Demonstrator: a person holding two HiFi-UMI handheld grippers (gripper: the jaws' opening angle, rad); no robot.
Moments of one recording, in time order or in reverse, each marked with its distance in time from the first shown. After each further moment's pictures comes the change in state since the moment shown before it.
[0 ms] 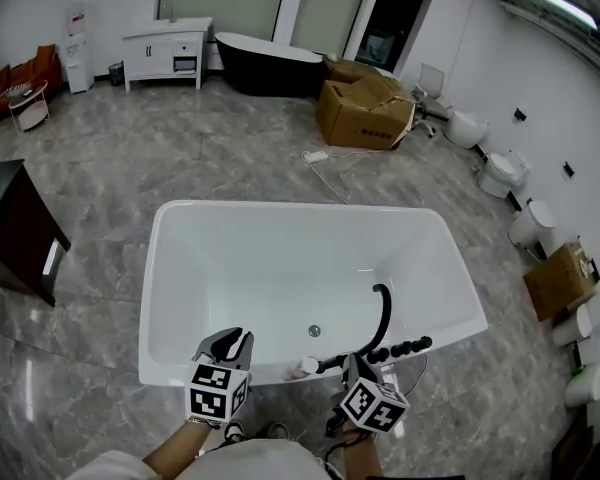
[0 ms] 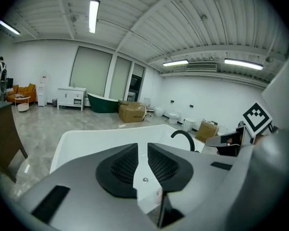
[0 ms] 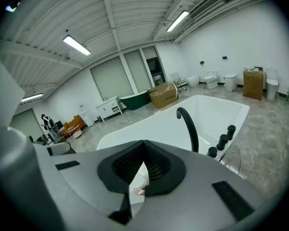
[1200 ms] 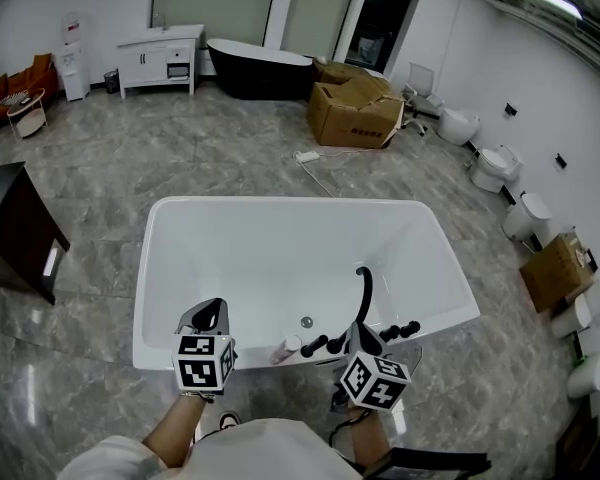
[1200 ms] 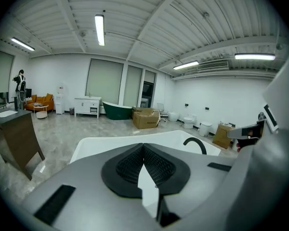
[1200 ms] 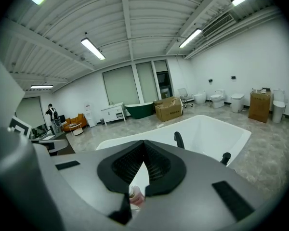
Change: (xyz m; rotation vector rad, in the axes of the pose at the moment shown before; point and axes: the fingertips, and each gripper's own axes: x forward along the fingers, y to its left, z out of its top) left arm -0.015 0.014 0.032 -0.003 -0.083 0.200; right arm -0.028 -0.003 0.060 -0.165 -0.144 0.033
